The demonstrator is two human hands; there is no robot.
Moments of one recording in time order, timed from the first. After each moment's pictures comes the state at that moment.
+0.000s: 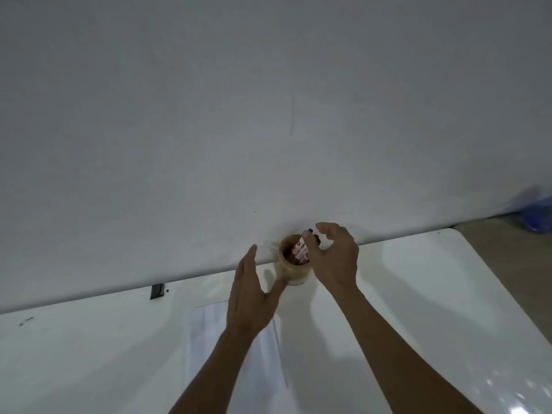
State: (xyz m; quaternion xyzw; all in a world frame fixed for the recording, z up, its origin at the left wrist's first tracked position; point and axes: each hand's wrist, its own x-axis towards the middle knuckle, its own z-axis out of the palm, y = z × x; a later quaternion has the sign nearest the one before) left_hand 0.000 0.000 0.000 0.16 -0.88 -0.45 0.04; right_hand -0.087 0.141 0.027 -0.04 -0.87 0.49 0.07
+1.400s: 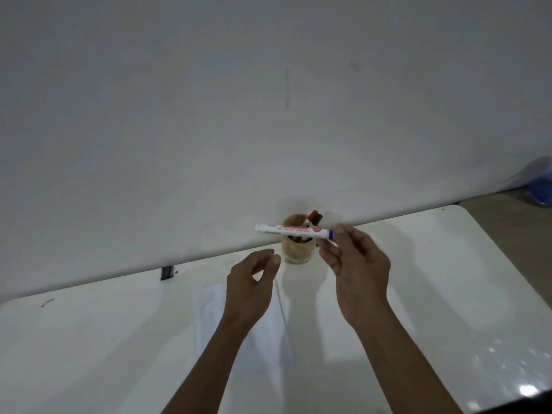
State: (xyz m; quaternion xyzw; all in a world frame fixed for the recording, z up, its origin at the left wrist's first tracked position) left_hand 0.033 -0.001 0.030 0.21 -0.79 -0.58 0.03; right_hand -0.008 0.154 0.087 -0.24 -0.47 0.85 -0.01
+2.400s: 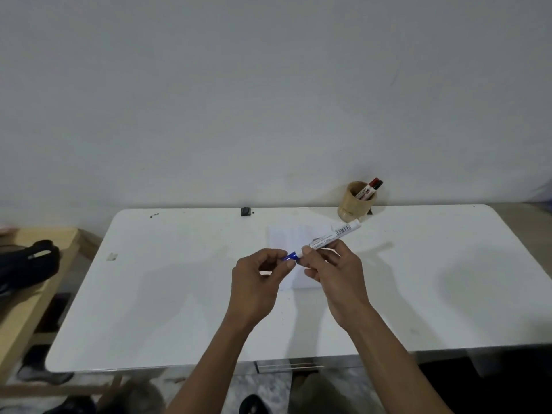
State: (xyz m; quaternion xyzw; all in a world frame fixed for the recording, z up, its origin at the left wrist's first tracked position) left_hand 0.247 -0.088 0.062 0.21 -0.75 -0.62 0.11; right_hand 0.192 0.048 0.087 -0.07 -0.68 0.71 -0.15
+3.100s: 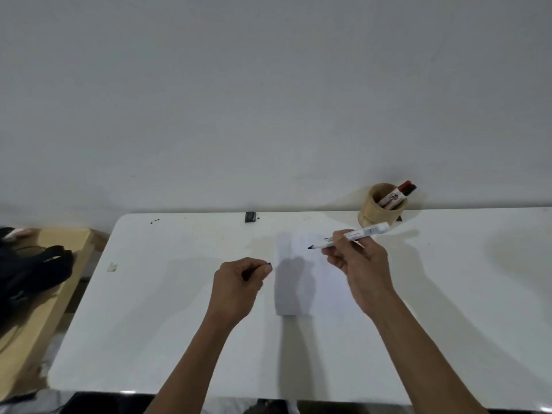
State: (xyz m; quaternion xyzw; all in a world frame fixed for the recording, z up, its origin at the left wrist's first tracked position) left_hand 0.182 -0.125 0.029 0.32 -0.80 -0.50 0.03; right_hand 0.071 0.064 0.038 -0.10 -0.59 0.77 -0.20
